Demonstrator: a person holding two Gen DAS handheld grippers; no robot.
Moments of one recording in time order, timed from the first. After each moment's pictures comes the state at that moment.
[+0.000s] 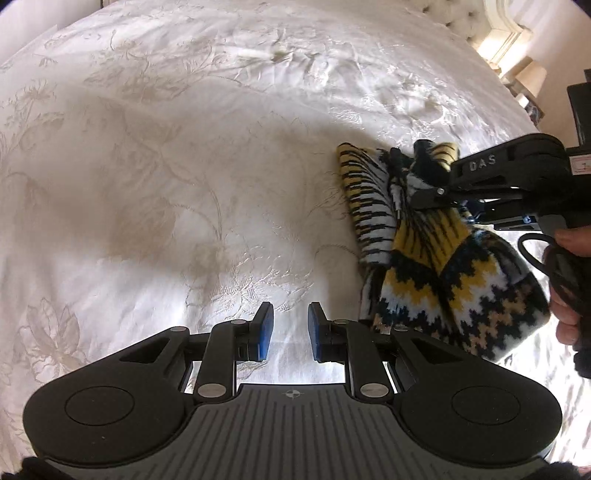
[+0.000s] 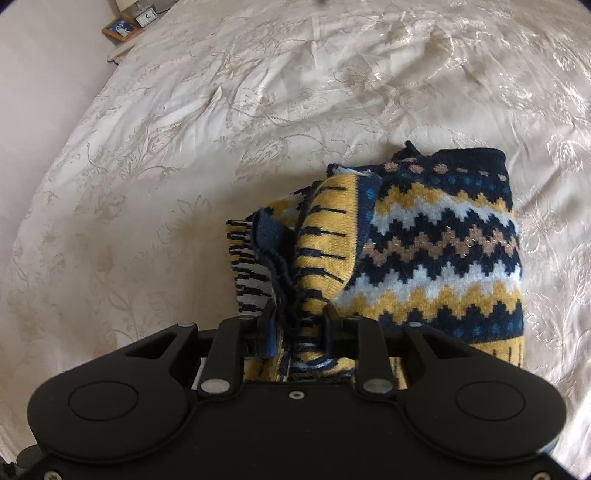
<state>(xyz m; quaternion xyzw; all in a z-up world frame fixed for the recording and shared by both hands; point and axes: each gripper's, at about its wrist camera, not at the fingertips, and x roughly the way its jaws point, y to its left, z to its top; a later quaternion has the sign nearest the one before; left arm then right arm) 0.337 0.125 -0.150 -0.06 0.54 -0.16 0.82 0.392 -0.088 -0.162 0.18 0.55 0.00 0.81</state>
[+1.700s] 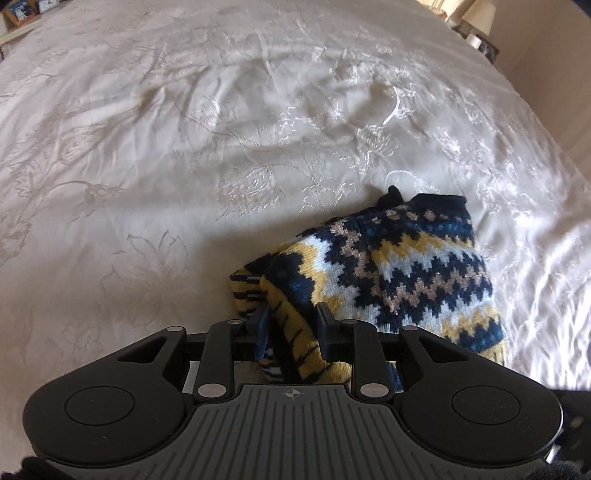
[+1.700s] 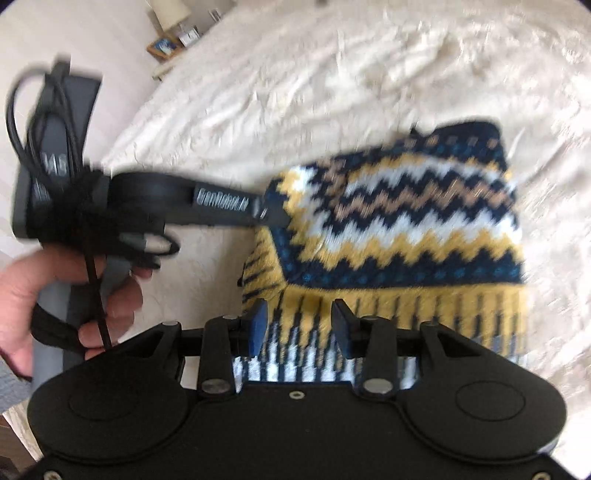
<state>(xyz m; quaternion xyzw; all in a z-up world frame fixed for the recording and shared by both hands) 0.464 0.023 -0.171 0.03 0.55 -0.25 0.80 0.328 -0.118 -0.161 0.19 0.50 0.07 0.84</state>
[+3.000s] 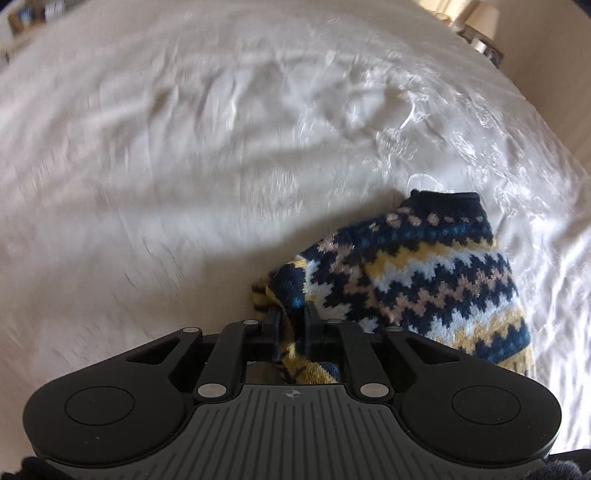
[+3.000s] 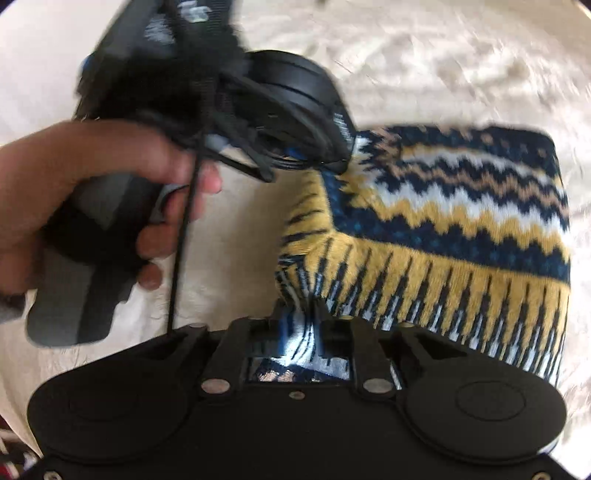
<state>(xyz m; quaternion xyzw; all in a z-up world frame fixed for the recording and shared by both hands) 0.474 0.029 -0.189 0.02 0.54 -0.24 0.80 0.313 -0.048 -0.187 0.07 0.54 0.11 0.83</state>
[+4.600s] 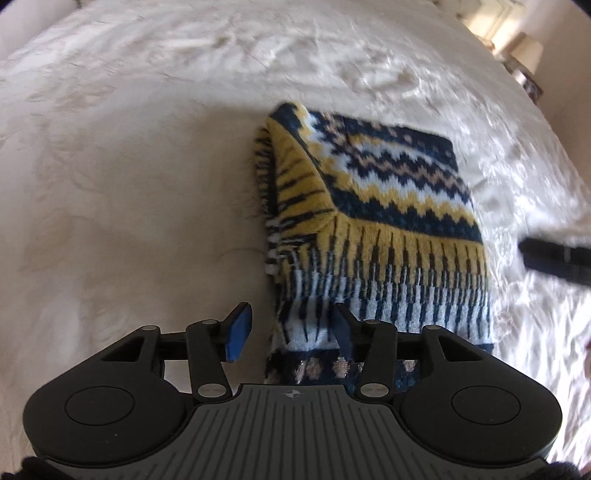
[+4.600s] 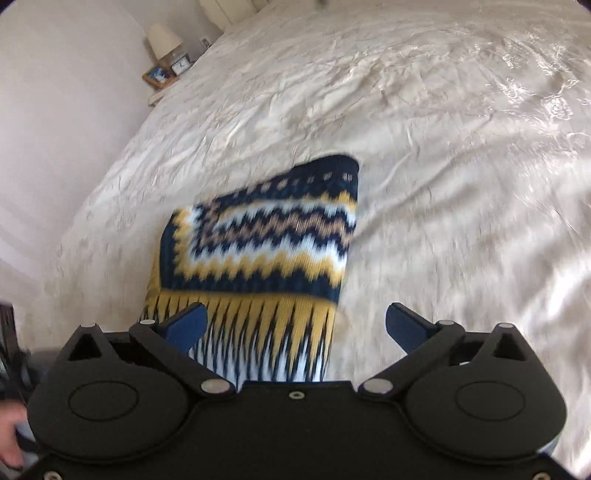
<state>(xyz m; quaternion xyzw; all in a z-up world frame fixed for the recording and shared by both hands) 0.337 0.045 -0.180 -0.03 0.56 -0.16 0.81 0.290 -0.253 -0.163 0.21 0.46 0.08 0.86</state>
